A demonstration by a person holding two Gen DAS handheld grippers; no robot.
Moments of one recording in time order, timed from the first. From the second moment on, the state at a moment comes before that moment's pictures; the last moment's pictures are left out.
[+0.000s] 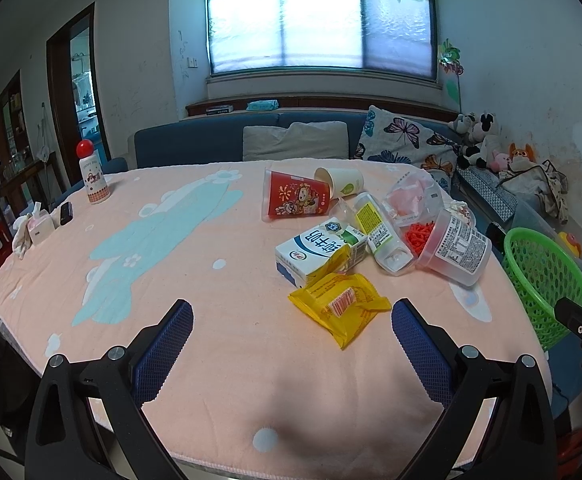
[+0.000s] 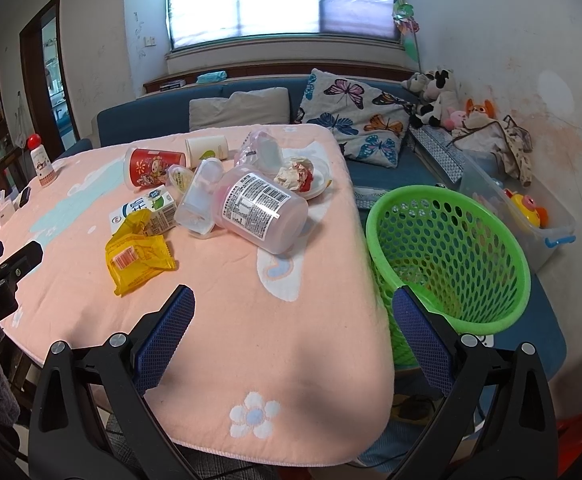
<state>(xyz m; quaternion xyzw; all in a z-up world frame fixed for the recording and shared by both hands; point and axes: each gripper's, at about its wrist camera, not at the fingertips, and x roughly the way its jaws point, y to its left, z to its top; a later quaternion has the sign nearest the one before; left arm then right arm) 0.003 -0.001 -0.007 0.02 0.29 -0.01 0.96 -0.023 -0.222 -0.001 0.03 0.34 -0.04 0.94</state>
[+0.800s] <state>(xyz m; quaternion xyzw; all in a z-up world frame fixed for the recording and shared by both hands) 0.028 -0.004 -0.011 0.04 0.31 -0.01 0.95 -0.002 -0.224 0.000 0.01 0.35 -0.03 0.94</state>
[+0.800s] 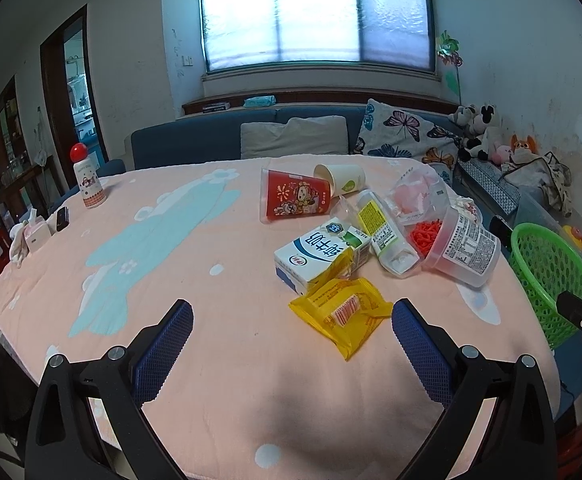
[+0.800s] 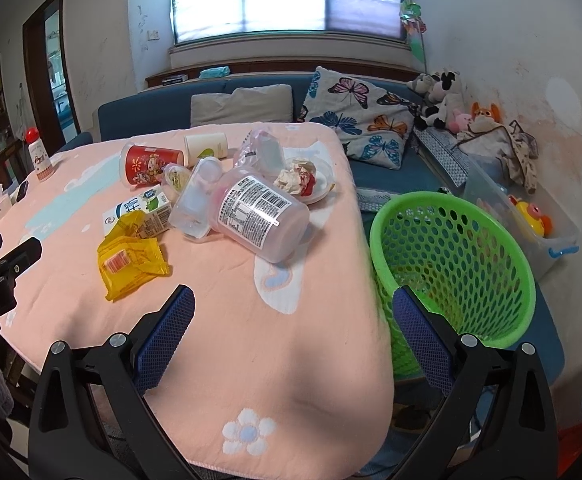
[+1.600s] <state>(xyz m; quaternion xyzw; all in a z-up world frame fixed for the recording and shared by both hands) 0.071 0.003 -0.038 0.06 0.35 -0.07 0.93 0.103 -0.219 -0.020 -0.10 0.38 0.10 0.91</state>
